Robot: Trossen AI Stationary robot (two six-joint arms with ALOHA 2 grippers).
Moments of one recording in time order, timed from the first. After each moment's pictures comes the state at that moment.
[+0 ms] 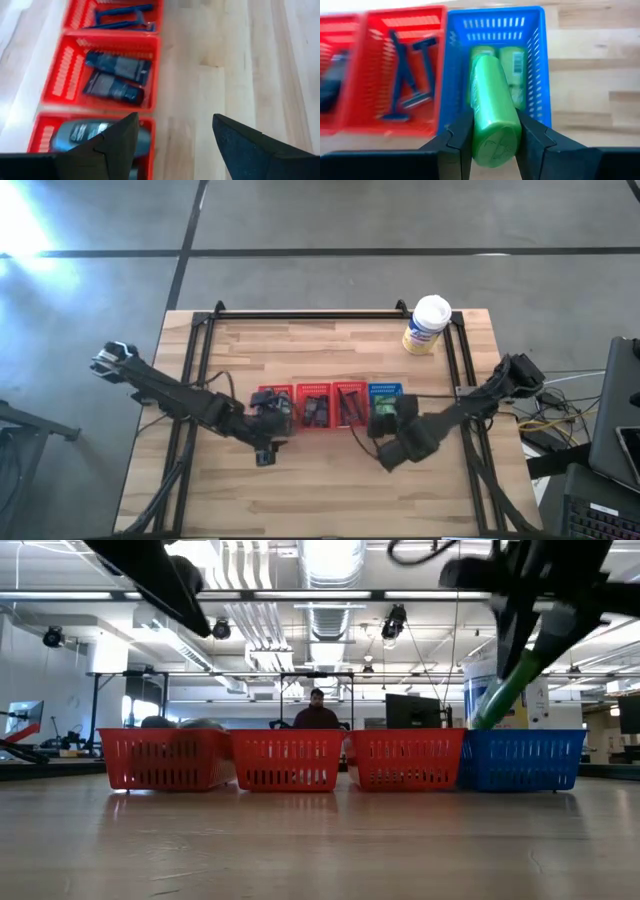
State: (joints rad) left arm -0.43 1.33 1.03 -0.61 -0.33 -0.42; right arm 0.50 1.67 1.24 -1.26 0.55 2.13
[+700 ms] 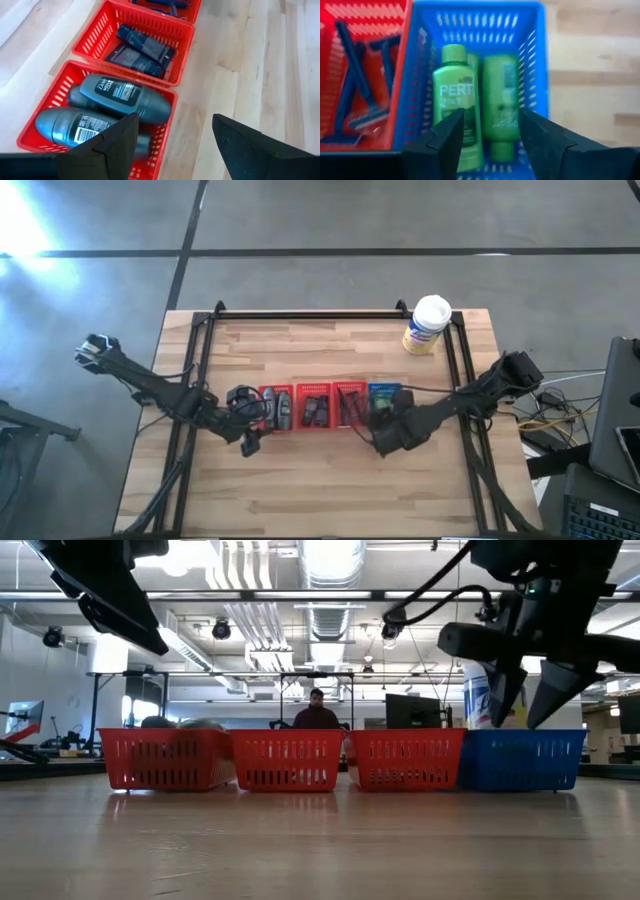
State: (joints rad) left arm -0.46 1.06 0.77 -0.56 -0.42 -0.69; right arm 0.40 1.67 1.05 -1.09 0.52 1.99
